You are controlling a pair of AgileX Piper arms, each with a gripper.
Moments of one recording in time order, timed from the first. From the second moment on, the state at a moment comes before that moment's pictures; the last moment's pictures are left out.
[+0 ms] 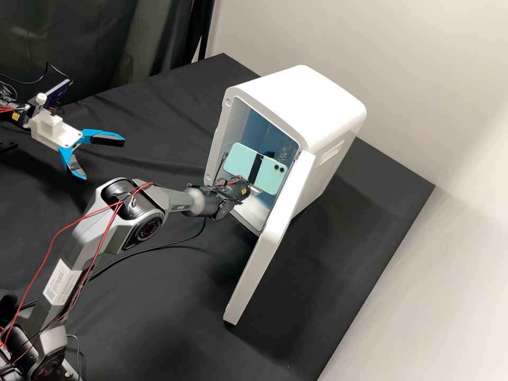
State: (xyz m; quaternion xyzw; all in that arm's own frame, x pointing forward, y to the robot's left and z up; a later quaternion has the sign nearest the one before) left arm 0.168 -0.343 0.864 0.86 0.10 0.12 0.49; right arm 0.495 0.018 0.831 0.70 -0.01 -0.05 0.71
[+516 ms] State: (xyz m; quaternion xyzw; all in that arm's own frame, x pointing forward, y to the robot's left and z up) left arm 0.168 -0.343 0.864 0.86 0.10 0.12 0.49; right arm 0.506 0.019 0.823 0.70 0.00 -0.06 0.71
